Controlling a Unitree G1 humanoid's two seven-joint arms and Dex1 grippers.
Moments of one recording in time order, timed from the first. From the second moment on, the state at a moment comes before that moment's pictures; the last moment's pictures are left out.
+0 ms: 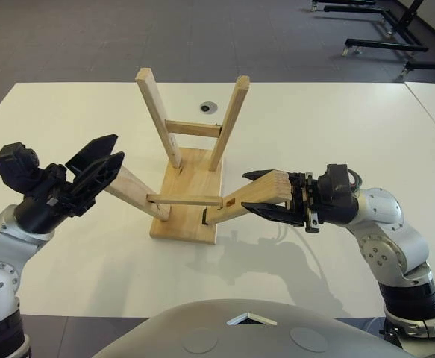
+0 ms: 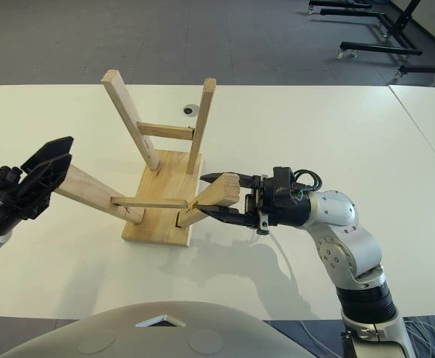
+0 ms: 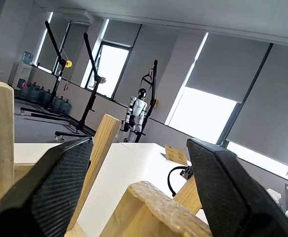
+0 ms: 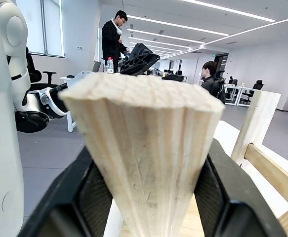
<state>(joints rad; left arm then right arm) 0.25 0.55 0.49 -0.54 -1.32 0.63 -0.77 0.03 -0.56 0.05 -0.50 0.74 0.21 1.11</state>
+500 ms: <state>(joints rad) 0.26 0.57 0.54 -0.46 -1.37 0.64 -0.78 0.02 -0.55 0.05 -0.48 0.75 0.20 1.12</state>
